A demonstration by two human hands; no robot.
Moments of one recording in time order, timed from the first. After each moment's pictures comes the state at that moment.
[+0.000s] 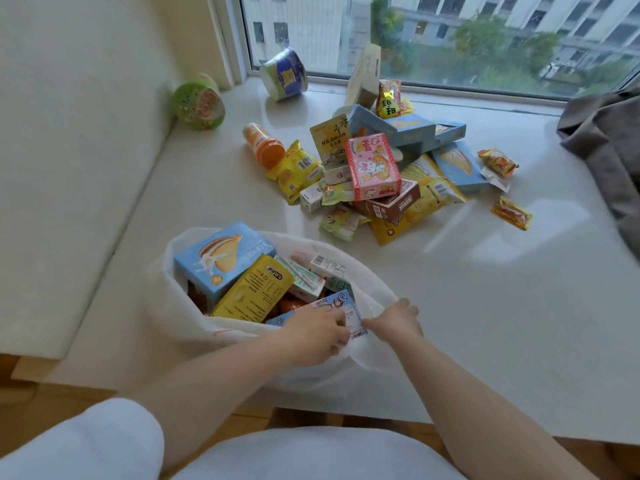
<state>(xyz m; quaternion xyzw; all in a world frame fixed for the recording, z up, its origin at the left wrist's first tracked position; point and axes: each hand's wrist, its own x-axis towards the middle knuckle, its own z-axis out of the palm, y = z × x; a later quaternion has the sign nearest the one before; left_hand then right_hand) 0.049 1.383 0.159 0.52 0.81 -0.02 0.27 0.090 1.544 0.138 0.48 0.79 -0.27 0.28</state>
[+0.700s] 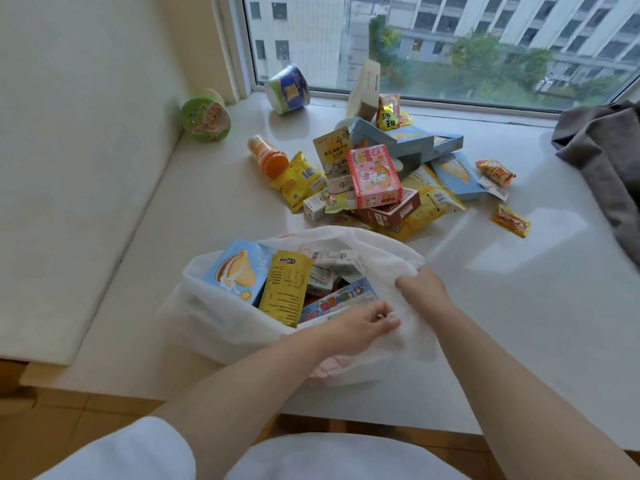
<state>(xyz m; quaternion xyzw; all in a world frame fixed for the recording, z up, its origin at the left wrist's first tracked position) 0.065 1.424 0.196 0.22 0.71 0.46 0.48 0.070 1.575 0.205 0.44 0.79 -0.41 0.12</state>
